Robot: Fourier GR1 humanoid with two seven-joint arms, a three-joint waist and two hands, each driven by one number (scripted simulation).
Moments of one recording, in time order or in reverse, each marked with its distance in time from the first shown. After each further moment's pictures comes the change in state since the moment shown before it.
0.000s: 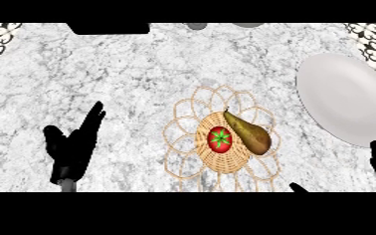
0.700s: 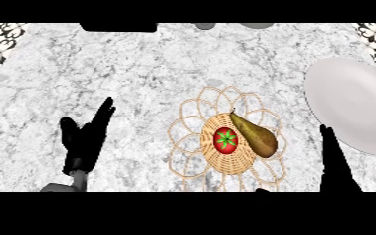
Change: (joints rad) left arm -0.061 -0.036 -0.018 0.052 -0.028 -0.008 0.007; right arm -0.242 0.171 0.208 -0.112 0.464 0.530 0.625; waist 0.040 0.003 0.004
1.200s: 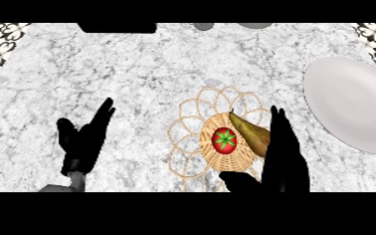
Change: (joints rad) left arm 0.009 -0.004 0.017 0.001 0.011 -0.030 -0.003; right arm -0.230 0.186 0.068 0.216 0.072 0.125 0.104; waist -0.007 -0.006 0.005
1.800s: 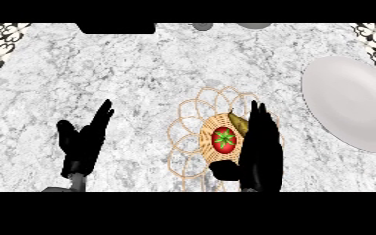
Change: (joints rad) left arm 0.015 -0.013 0.010 -0.005 -0.020 0.001 -0.004; right arm -0.117 0.017 0.021 0.199 -0.014 -0.017 0.037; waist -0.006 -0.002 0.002
